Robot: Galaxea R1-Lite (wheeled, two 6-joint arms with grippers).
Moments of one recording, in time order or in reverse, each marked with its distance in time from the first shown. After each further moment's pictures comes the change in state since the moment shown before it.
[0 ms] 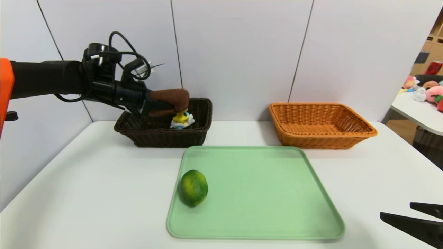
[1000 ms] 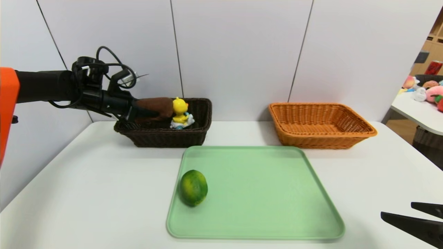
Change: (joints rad) left arm 0.118 0.068 -0.010 0.030 -0.022 0.007; right arm 0.001 -0.003 -0.001 0.000 -0.007 0.000
